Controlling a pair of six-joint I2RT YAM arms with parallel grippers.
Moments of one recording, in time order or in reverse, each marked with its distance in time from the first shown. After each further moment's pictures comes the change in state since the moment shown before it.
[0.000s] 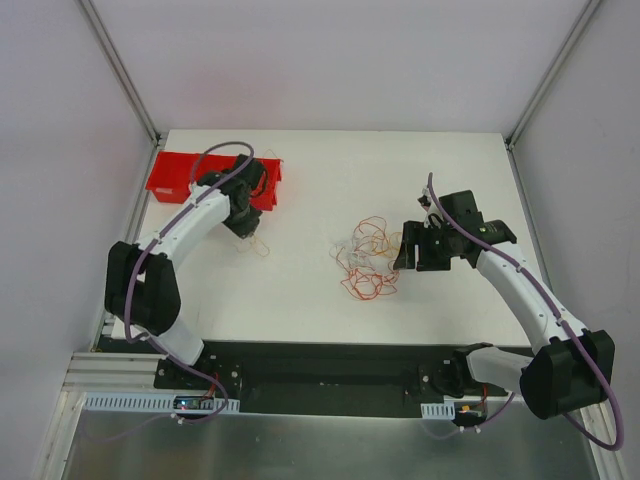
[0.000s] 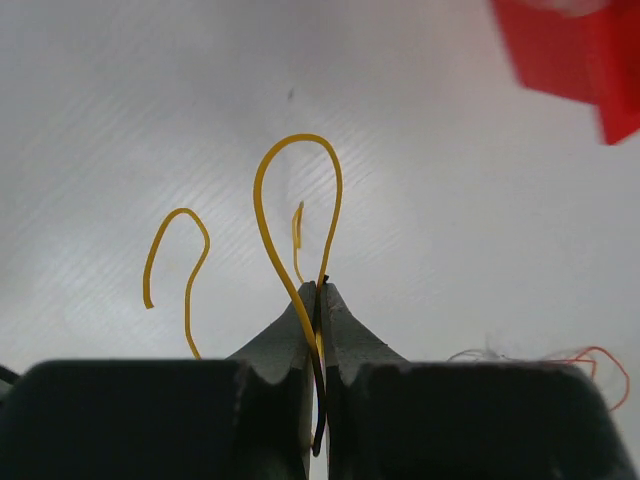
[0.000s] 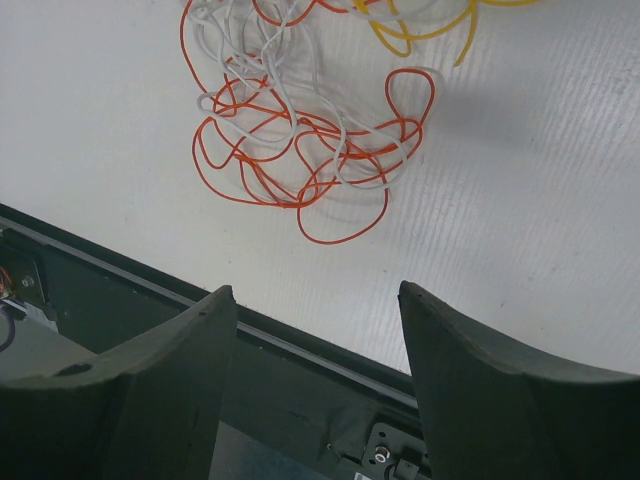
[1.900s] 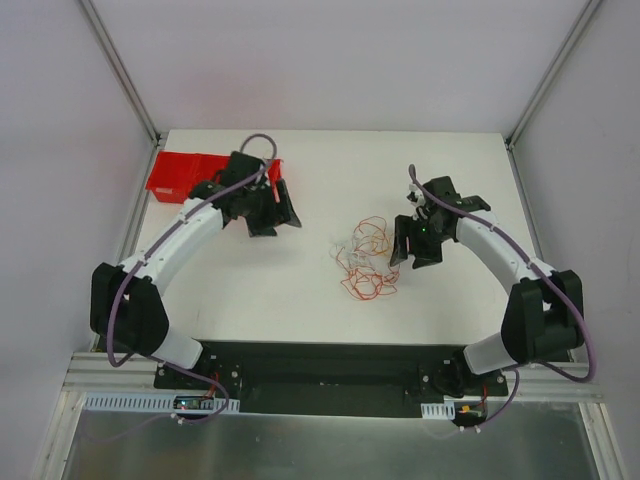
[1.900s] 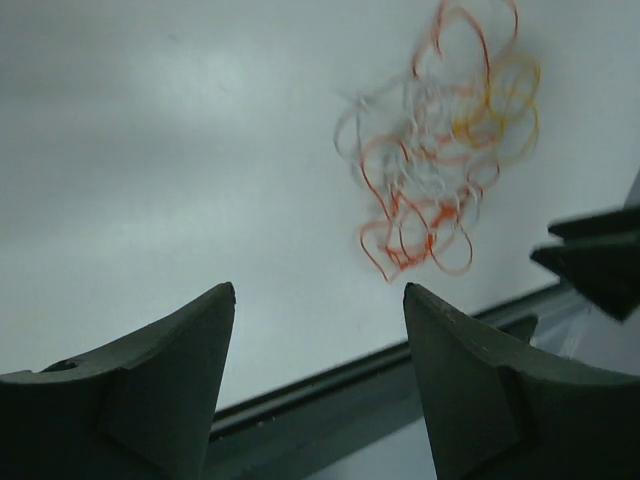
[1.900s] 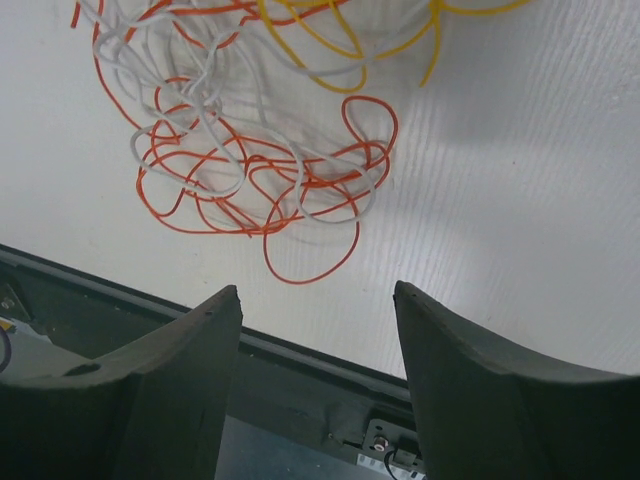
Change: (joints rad) left arm 0.024 -0.135 0.024 0.278 0.498 0.645; right arm 0.000 0.265 0.129 -0.049 0.034 0.004
